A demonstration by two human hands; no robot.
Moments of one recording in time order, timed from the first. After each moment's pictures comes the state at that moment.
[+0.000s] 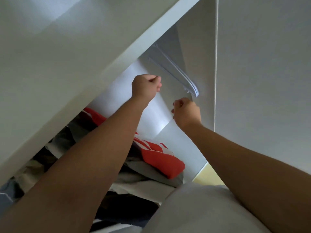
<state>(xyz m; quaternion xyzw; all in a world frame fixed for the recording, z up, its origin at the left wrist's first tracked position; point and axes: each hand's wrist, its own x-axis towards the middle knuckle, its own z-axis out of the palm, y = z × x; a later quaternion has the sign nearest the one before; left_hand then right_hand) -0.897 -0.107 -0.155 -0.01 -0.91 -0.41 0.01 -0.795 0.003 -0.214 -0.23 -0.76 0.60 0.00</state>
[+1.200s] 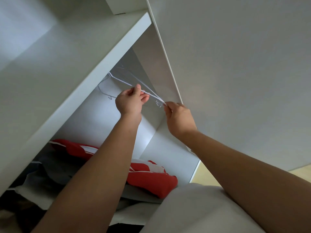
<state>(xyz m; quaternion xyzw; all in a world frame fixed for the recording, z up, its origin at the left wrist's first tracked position) -0.870 -0.038 -0.153 0.08 -0.70 -0.71 0.01 -0.766 0.064 -0.212 -0.17 -0.85 0.48 0.15</state>
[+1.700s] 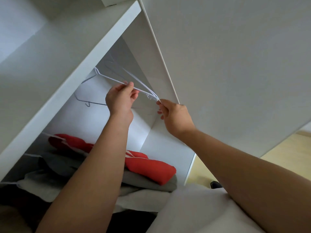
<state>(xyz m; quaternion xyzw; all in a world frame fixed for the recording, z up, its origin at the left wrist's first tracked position) -0.829 -0.071 -0.134 0.05 -0.66 -0.75 -0.03 -0.714 0.036 -0.213 -0.14 -0.81 0.53 0.21</state>
